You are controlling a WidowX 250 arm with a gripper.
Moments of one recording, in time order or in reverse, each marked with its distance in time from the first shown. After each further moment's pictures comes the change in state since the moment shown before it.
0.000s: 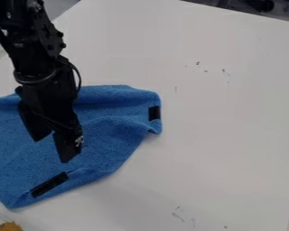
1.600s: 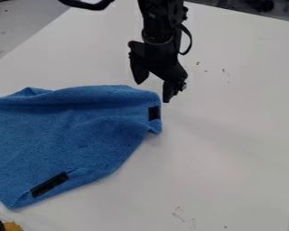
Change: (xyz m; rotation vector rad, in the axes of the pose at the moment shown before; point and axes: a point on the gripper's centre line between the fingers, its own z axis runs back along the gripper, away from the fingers) arm 0.179 -0.023 -0.025 0.125 -0.223 -0.044
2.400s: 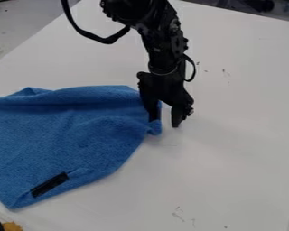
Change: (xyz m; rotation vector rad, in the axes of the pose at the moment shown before) arm -0.010 -0.023 -0.035 -0.100 0.015 0.019
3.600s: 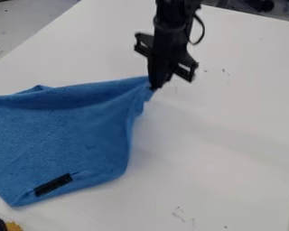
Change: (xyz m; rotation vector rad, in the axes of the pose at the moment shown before) arm 0.013 0.015 0.081 0.152 0.079 0.044
